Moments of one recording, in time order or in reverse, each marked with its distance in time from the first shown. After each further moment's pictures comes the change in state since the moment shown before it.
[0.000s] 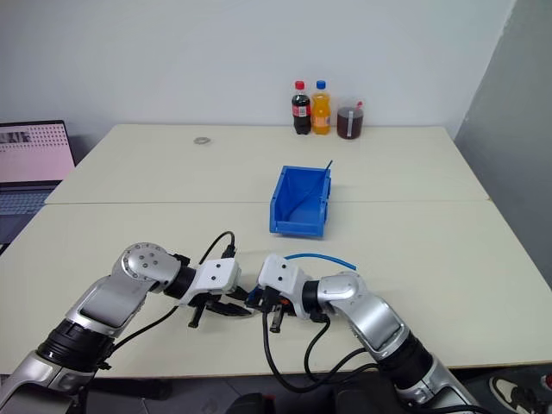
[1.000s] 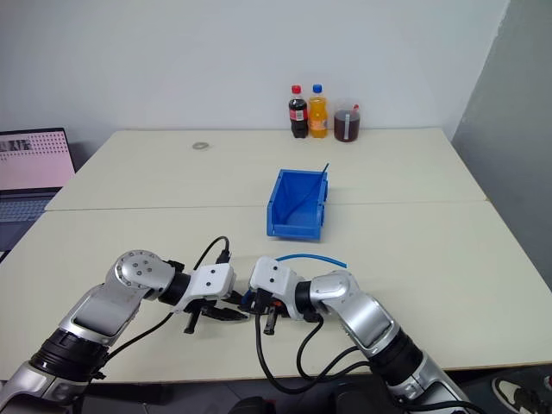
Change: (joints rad) left arm 0.051 0.001 0.033 -0.005 0.008 -0.025 0.007; right arm -0.023 0.043 0.012 0.052 -0.031 0.001 0.044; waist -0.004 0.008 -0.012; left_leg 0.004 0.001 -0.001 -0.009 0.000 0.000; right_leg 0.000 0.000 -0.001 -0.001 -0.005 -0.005
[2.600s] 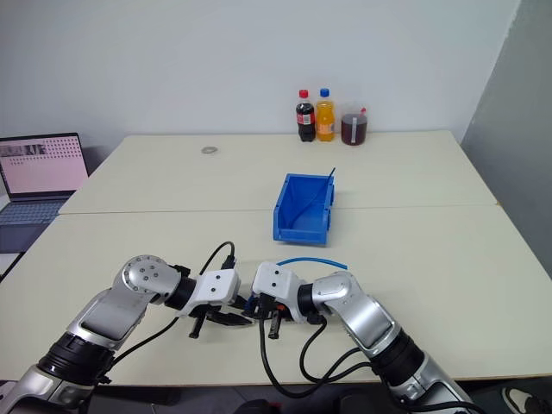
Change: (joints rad) left arm 0.012 -0.027 -0.009 0.006 0.016 -0.026 0.001; right arm 0.006 -0.025 0.006 0.016 -0.034 -0.008 0.055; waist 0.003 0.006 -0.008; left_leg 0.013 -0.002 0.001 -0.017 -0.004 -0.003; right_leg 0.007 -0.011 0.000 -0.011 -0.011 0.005
